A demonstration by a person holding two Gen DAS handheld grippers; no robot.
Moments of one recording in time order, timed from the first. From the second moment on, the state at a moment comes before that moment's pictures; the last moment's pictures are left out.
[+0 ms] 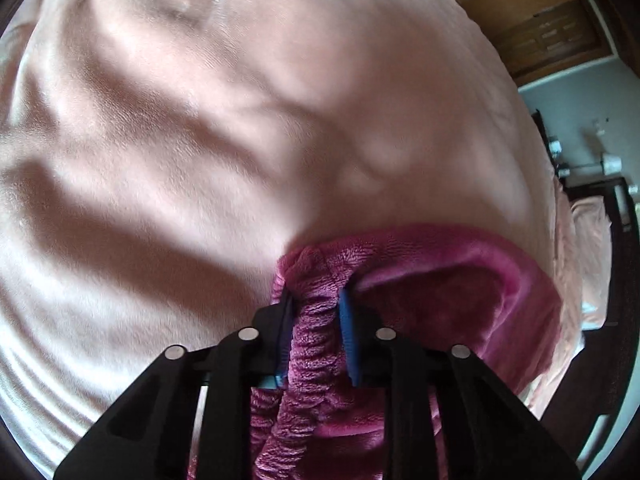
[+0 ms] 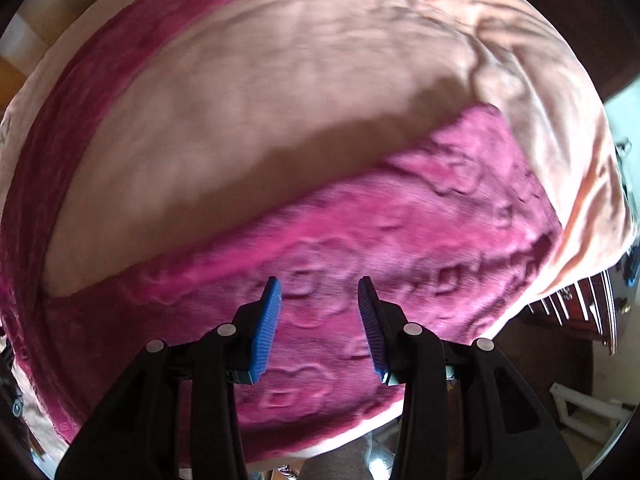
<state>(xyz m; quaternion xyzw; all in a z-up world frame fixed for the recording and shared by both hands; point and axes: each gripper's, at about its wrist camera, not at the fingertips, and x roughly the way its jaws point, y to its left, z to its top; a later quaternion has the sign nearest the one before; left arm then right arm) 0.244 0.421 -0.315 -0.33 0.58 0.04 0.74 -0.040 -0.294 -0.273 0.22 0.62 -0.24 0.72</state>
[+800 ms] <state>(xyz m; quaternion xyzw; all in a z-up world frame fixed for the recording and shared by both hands) 0.269 0.400 -0.272 -0.23 0.57 0.13 0.78 0.172 -0.397 -0.260 0.21 0.56 -0.21 0.77</state>
